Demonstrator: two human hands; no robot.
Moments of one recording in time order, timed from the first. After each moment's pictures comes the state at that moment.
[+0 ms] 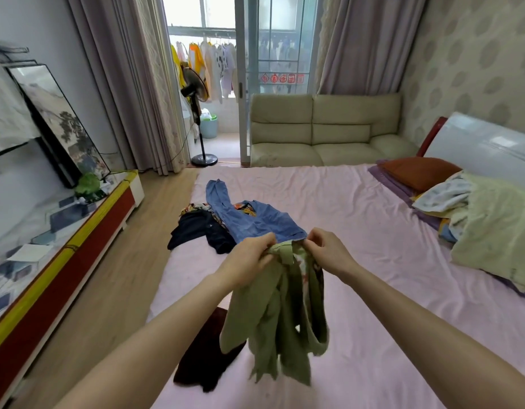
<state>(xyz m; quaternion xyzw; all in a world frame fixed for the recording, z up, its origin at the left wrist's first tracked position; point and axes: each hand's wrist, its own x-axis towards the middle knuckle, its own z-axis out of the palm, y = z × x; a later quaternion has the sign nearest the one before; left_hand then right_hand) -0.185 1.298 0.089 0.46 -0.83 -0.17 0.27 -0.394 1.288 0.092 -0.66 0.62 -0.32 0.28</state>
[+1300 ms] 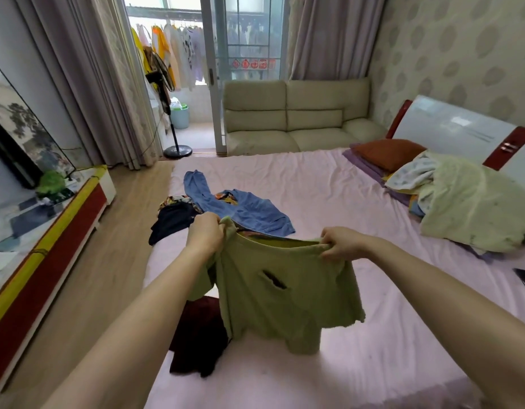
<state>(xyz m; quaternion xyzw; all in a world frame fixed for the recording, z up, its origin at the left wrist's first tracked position) -0.143 1.269 0.095 0.69 -0.67 -0.13 0.21 -0.442 1.304 0.102 -0.72 0.66 0.05 0.20</state>
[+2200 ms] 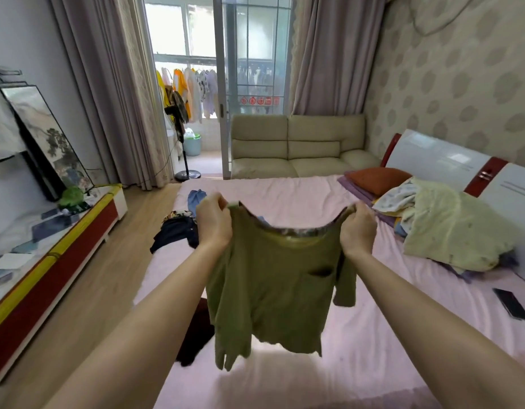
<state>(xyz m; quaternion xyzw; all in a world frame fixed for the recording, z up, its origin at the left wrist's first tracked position) -0.240 1.415 0.168 0.63 -0.58 -0.11 0.50 -0.497 1.423 0.146 -0.49 0.72 -0.49 0.00</state>
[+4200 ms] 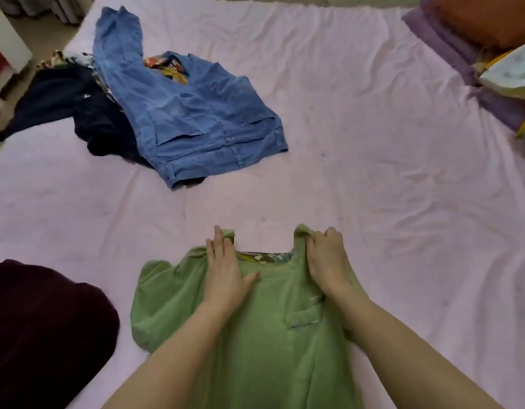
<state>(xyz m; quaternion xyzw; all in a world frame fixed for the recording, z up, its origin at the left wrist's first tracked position) -0.378 1.091 -0.384 0.71 -0.63 -0.29 0.08 -0.574 1.056 -0.398 -0.60 0.78 -0.11 0.15</state>
